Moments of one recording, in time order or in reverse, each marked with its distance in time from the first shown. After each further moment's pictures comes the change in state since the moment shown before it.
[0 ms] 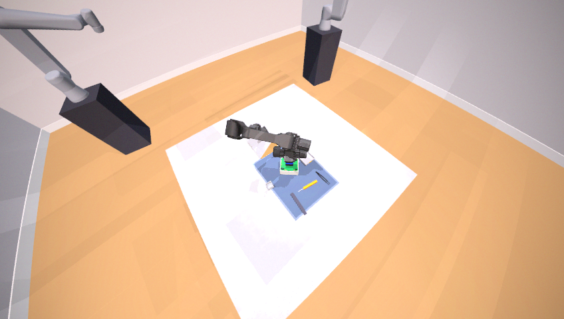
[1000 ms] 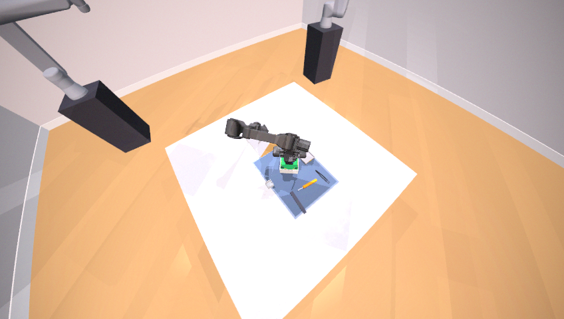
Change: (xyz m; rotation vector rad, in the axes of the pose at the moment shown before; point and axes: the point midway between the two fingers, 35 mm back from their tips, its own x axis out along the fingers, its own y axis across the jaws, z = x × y) arm 0.014 -0.002 0.000 -0.005 0.000 -0.008
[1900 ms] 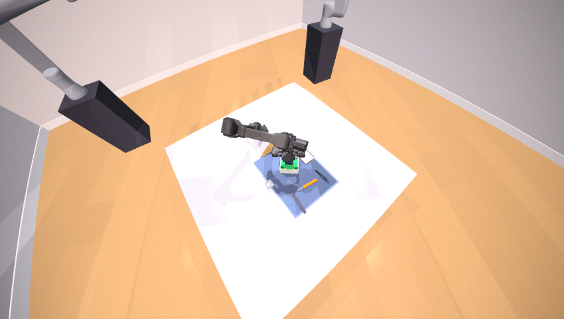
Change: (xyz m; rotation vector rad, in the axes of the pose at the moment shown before) arm -0.008 -0.003 0.002 0.019 0.004 0.086
